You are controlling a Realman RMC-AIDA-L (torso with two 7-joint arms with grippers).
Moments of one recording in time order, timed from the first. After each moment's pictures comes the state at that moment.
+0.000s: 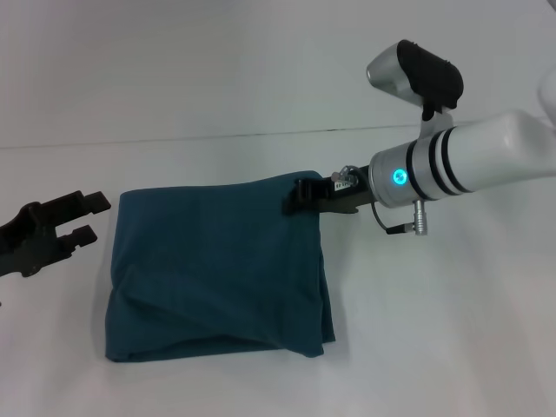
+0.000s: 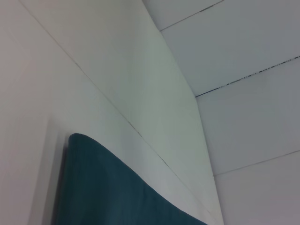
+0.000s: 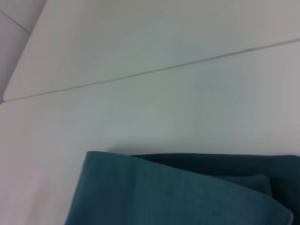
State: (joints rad) left arm -0.50 -2.08 0.42 0.75 2.07 1.44 -2.43; right arm 1.01 2.08 -0.90 -0.38 -2.29 -0.89 2.57
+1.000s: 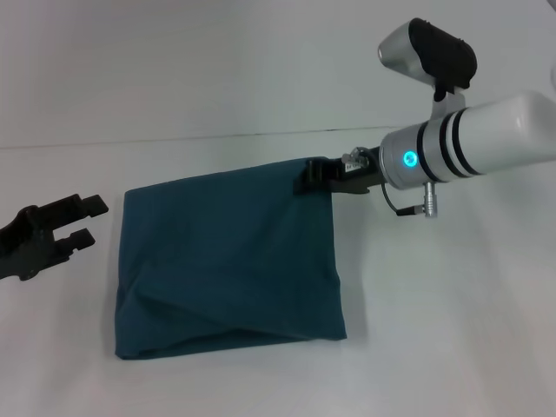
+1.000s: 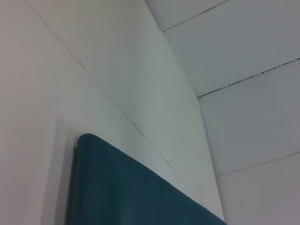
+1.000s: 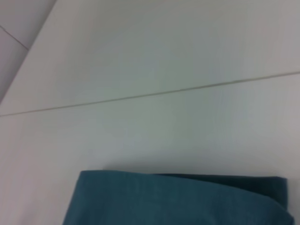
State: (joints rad) left arm -0.49 -2.08 0.42 0.75 2.06 1.44 -2.43; right arm 1.00 2.08 -0.91 -0.44 -2.31 -0.88 2.59
